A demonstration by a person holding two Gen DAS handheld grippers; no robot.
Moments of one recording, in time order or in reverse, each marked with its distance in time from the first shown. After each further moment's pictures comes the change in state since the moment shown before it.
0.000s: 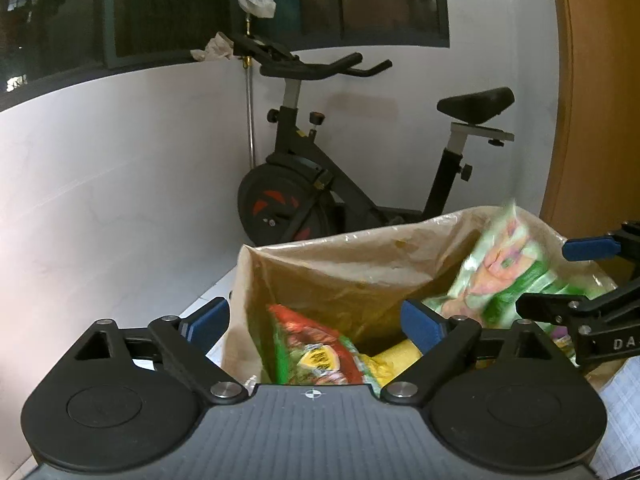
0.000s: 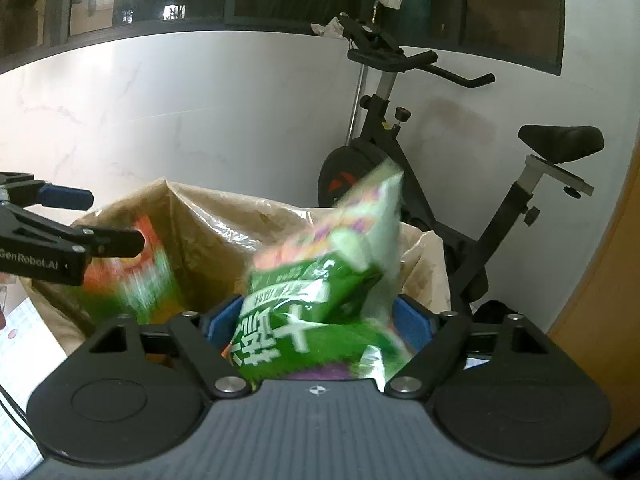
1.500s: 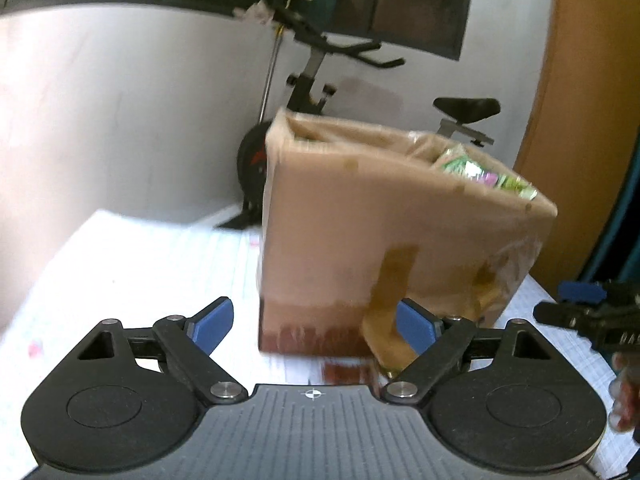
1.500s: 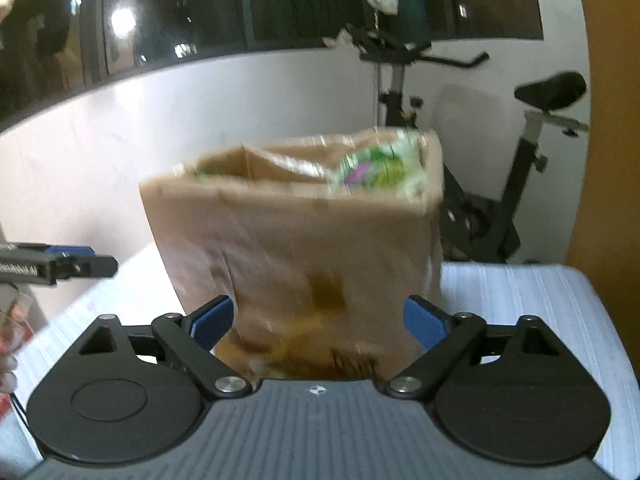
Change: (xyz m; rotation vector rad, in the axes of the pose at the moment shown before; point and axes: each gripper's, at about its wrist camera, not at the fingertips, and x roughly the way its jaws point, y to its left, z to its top) left arm -0.098 0.003 -0.146 -0.242 0.038 -0.081; right arm -0.109 0.021 -0.128 0.124 -0.050 0.118
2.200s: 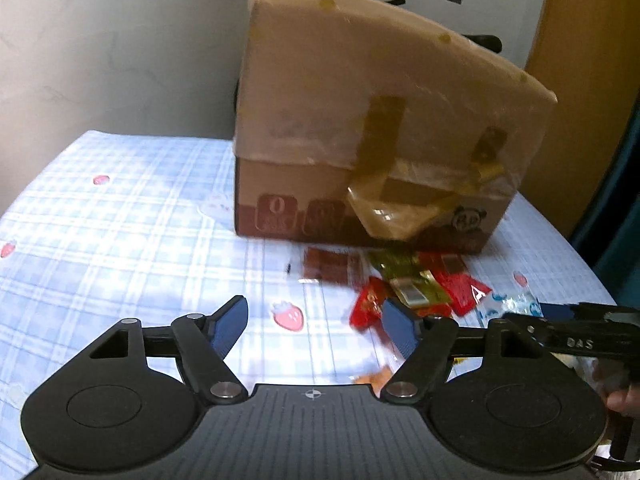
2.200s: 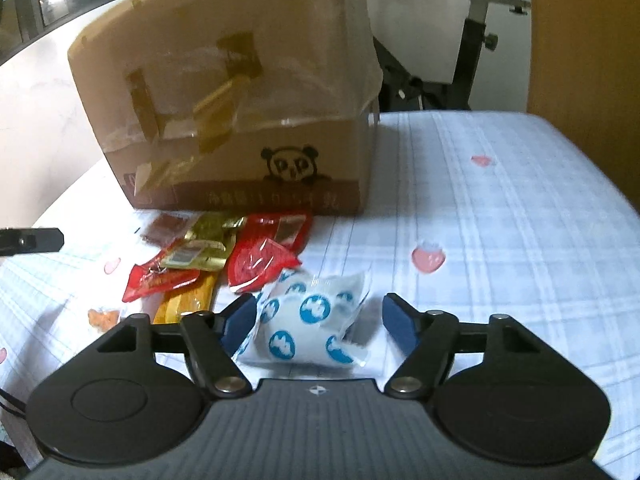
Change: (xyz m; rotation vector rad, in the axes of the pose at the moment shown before) left arm 0.021 -0.011 -0.074 0.002 0.146 -0.014; right arm 0.024 -0.026 -0.119 0.144 0.221 -0.095
